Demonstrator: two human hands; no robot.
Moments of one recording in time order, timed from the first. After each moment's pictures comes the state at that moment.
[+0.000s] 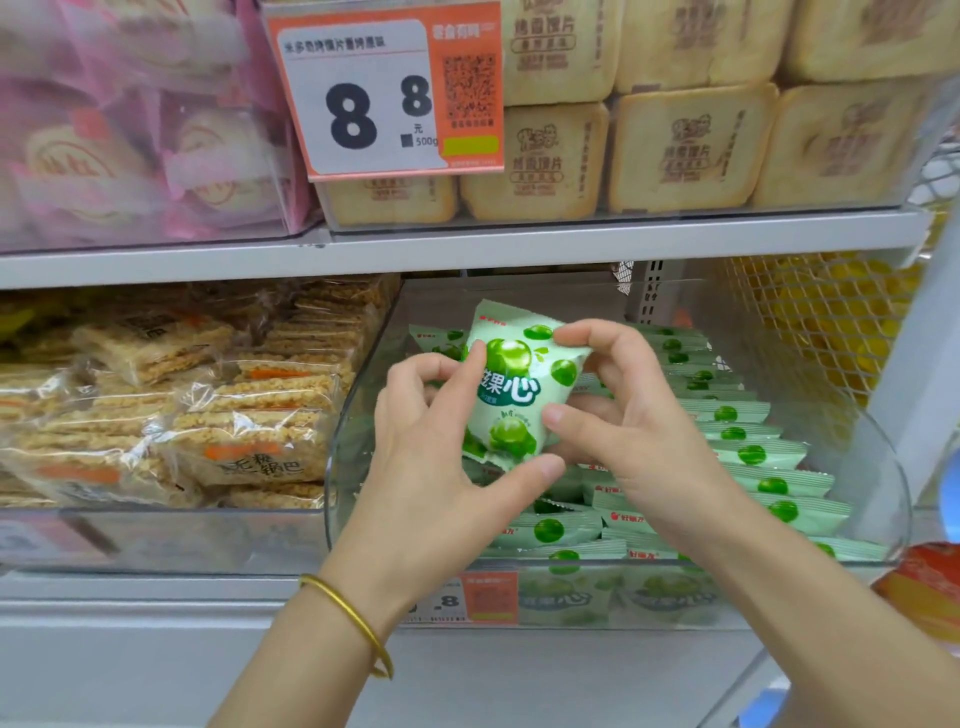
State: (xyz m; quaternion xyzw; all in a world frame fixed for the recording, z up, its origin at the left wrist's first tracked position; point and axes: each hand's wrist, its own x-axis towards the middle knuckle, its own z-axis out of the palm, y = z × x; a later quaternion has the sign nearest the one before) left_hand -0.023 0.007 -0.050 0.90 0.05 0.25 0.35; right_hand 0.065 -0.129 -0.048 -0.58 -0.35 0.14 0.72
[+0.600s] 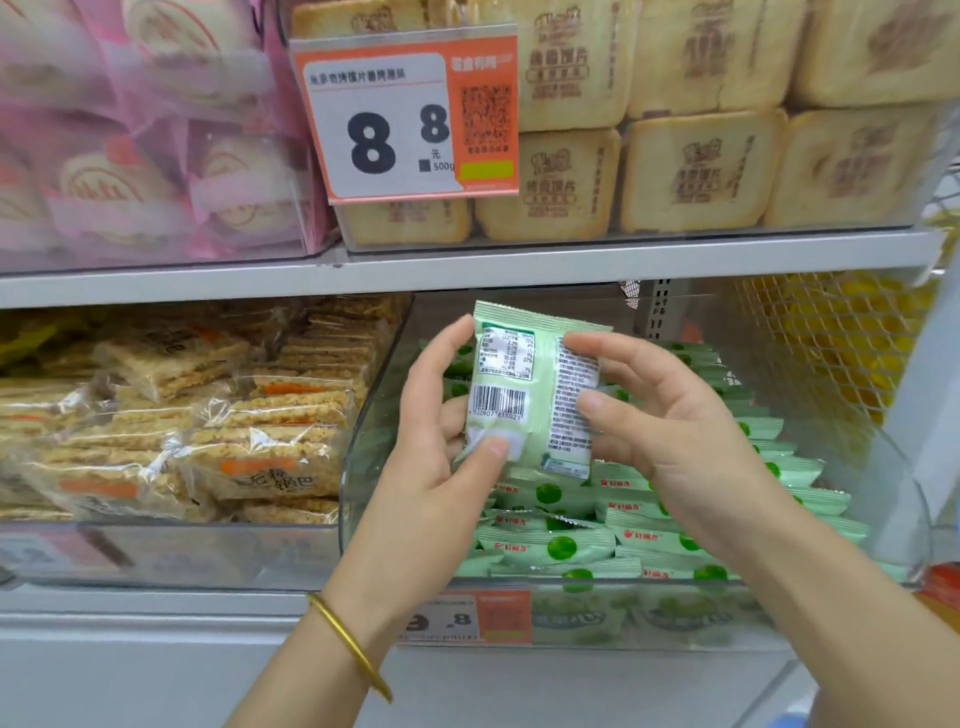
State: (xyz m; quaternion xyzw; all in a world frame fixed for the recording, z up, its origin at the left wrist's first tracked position) left_hand -0.029 0.010 -0.044 0.77 -0.03 0.24 0.58; right_hand 0.074 -0.138 -0.042 -0.59 -0.32 0.13 0.73
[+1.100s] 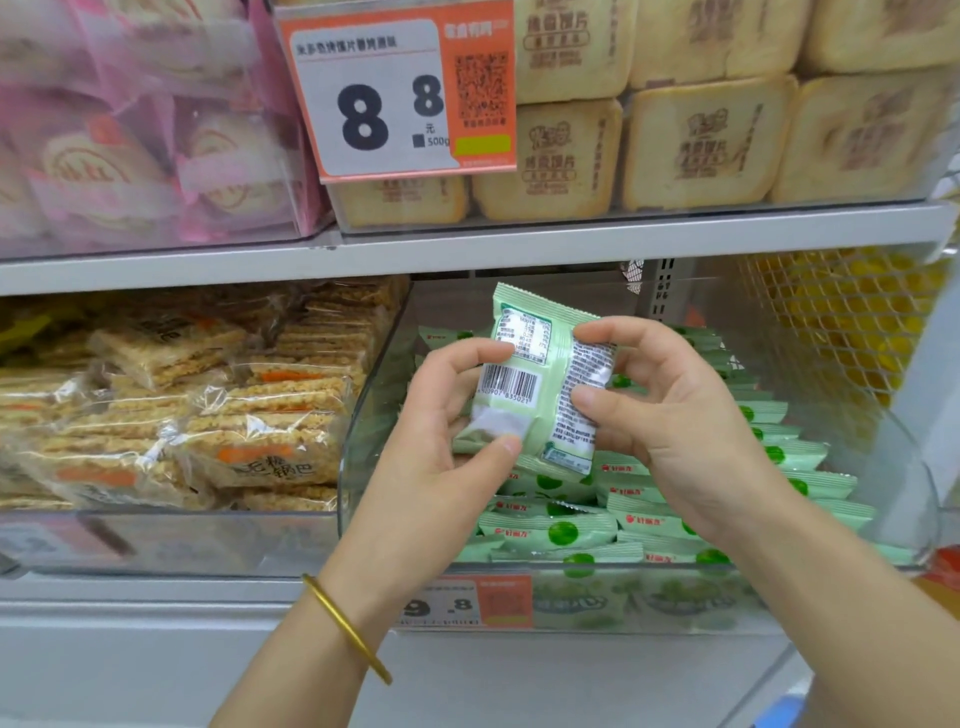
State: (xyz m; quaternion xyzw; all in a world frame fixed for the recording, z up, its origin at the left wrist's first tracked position) left_hand -0.025 0.012 -0.046 0.78 -0.02 0.22 0.59; right_hand 0.072 -0.132 -0.043 -0.60 -0.28 0.11 0.74
